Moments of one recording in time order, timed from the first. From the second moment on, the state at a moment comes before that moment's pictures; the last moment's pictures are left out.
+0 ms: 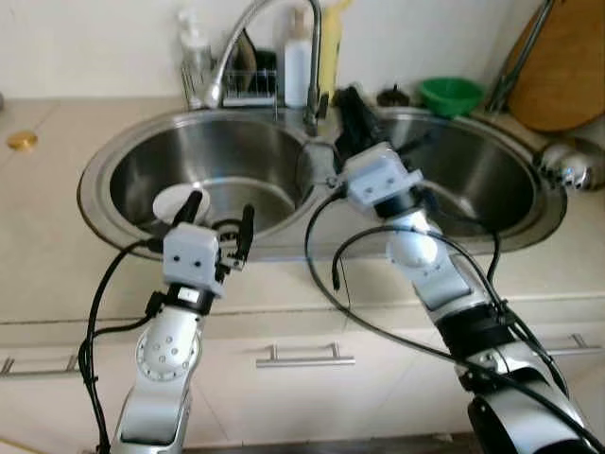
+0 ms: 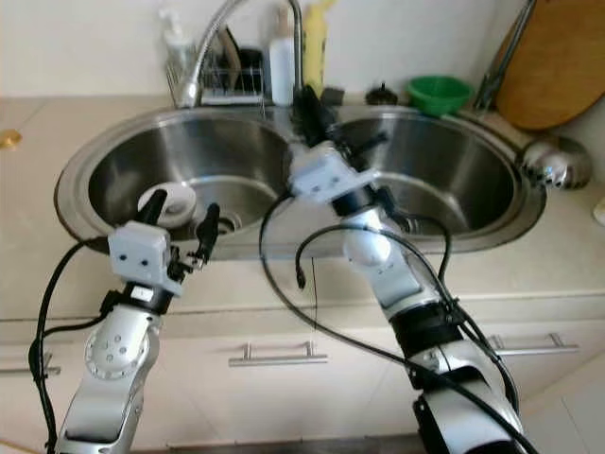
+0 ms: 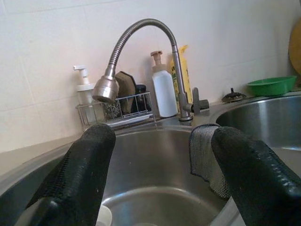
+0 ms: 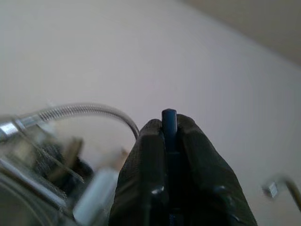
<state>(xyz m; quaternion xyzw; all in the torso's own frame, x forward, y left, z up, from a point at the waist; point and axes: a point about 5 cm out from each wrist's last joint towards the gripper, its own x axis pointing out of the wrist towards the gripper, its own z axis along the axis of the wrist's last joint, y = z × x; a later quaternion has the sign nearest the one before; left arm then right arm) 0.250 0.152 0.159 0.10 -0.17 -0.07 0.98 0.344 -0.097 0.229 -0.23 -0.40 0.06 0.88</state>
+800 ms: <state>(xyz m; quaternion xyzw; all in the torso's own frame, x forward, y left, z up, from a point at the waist) 0.248 0.153 0.157 0.10 -0.17 -0.07 0.98 0.387 -0.136 0.222 -0.20 -0.29 -0.05 0.93</state>
